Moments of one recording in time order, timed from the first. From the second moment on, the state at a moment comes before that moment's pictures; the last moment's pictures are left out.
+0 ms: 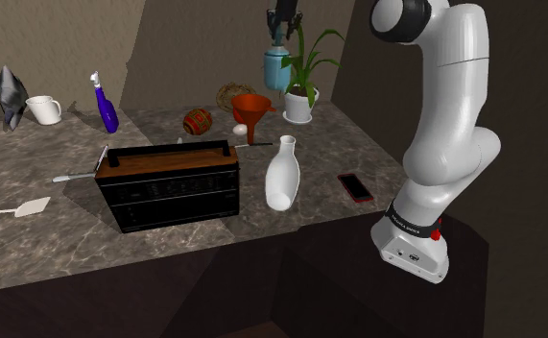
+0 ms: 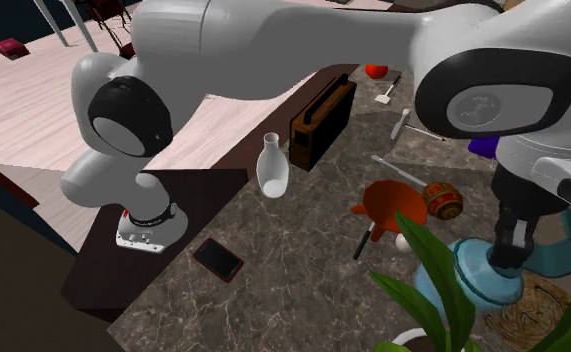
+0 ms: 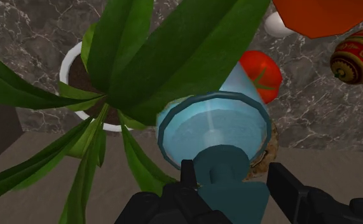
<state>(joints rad) -0.40 0.51 0.10 -1.05 -0.14 1.84 0.28</state>
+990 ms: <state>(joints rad) -0.41 0.48 0.10 -1.29 -0.14 2.05 0.30</state>
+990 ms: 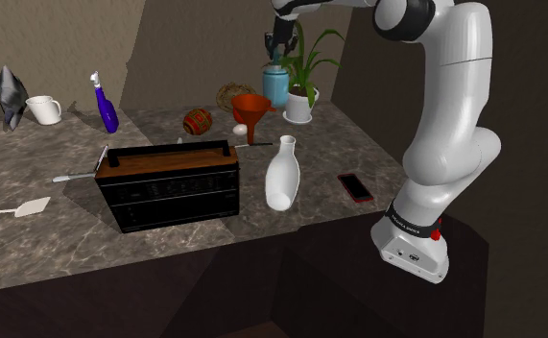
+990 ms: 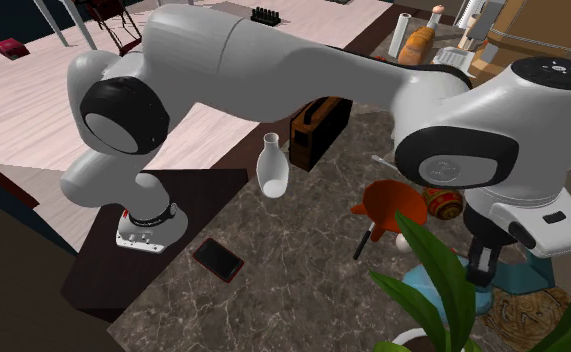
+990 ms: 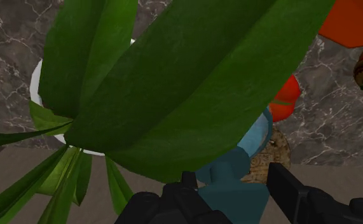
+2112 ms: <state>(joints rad) -0.41 0.52 0.10 -1.47 -0.16 2.27 0.33</state>
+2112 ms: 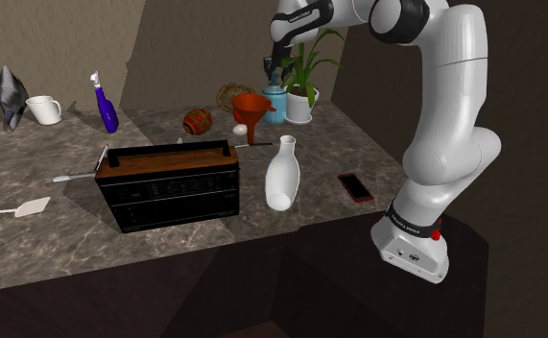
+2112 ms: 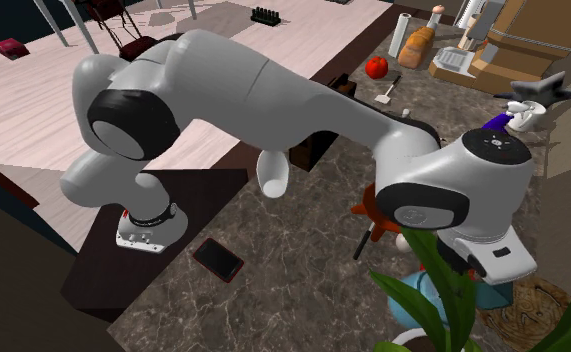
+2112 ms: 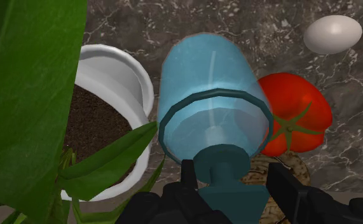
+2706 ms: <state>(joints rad) -0.42 0.53 0.09 -1.48 -0.16 2.28 0.33</state>
